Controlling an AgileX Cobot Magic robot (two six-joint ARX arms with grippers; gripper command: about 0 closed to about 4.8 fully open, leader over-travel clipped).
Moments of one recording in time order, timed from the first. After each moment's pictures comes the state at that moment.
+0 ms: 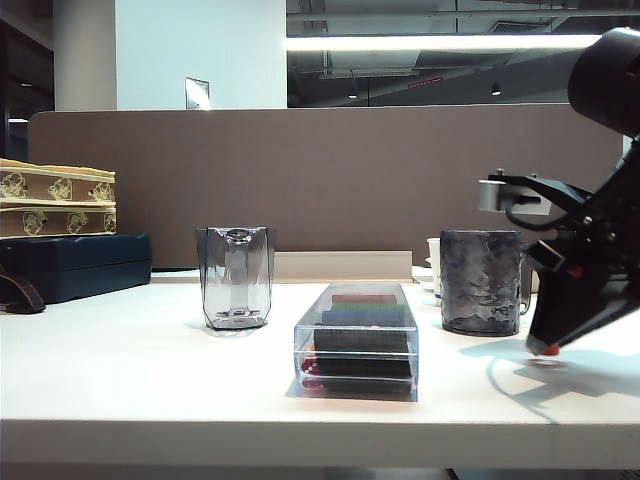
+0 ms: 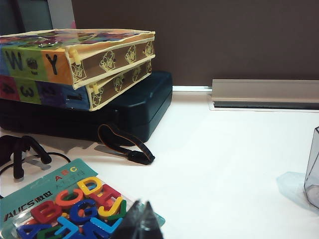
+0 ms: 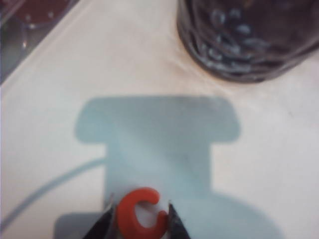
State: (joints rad) left arm 0.04 0.00 0.00 0.05 -0.02 0.05; right arm 0.32 1.42 0.64 -0.17 -0.17 -0.22
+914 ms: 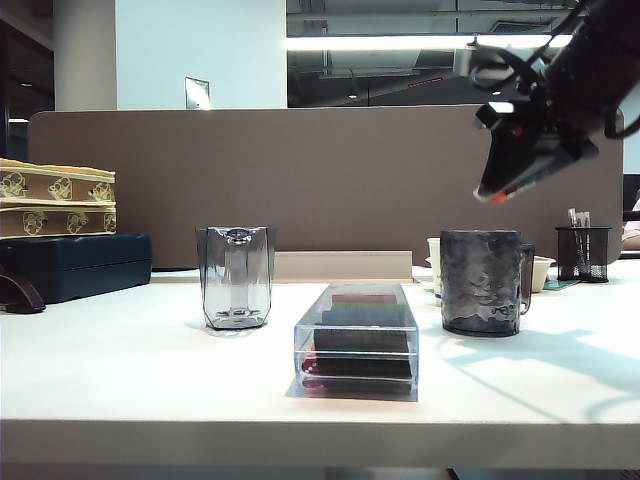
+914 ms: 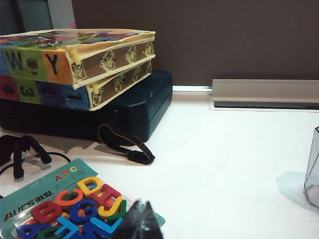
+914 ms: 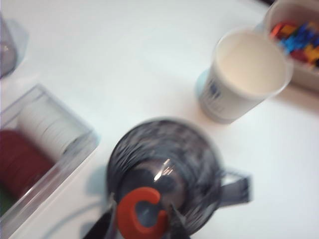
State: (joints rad) left arm 0.04 0.00 0.00 0.05 -0.02 0.05; right arm 0.32 1.36 0.91 -0.19 -0.10 -0.24
